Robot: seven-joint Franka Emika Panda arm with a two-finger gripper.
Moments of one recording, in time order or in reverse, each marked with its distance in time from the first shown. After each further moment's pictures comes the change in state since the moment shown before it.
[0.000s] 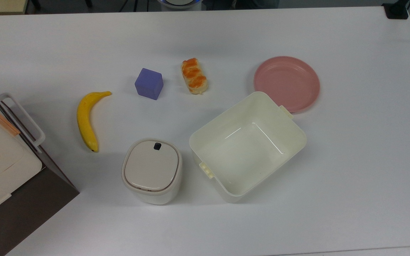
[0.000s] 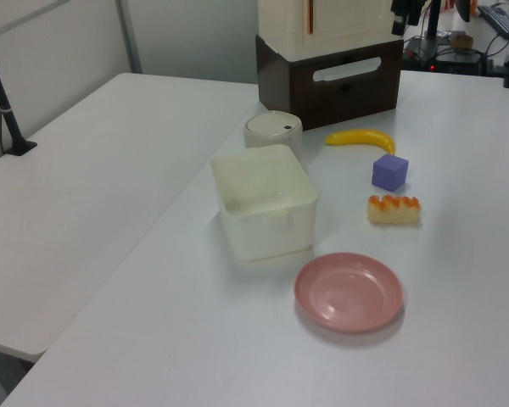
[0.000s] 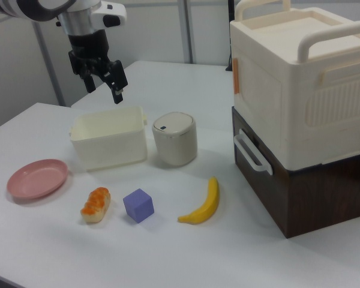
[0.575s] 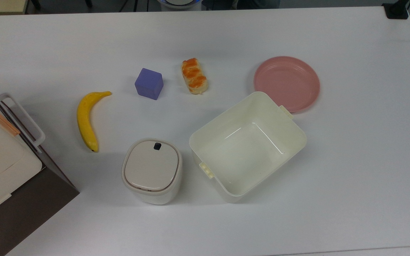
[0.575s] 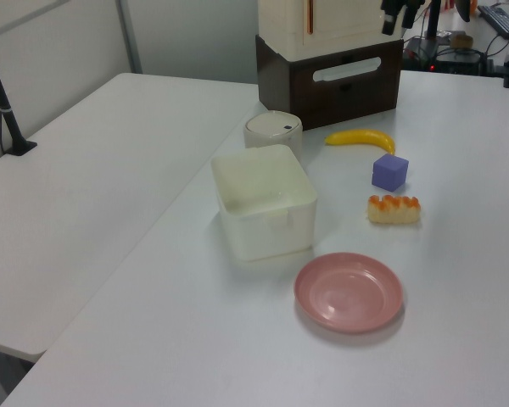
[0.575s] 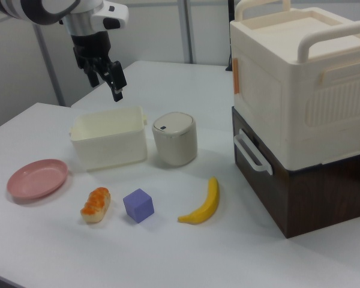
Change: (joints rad) arm 0.004 0.014 0.000 -0.002 0.046 0.059 0.124
